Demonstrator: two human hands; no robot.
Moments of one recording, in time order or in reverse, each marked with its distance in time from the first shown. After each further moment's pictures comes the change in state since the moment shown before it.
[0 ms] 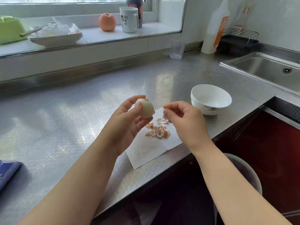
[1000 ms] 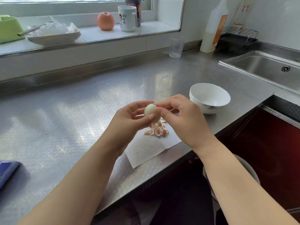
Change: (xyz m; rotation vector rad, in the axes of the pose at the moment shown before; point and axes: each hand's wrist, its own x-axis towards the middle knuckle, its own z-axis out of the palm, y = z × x) left_hand -0.002 -0.006 0.001 0.447 0.000 0.069; right_hand 0.002 -0.015 -0.005 -0.224 -0.069 -0.231
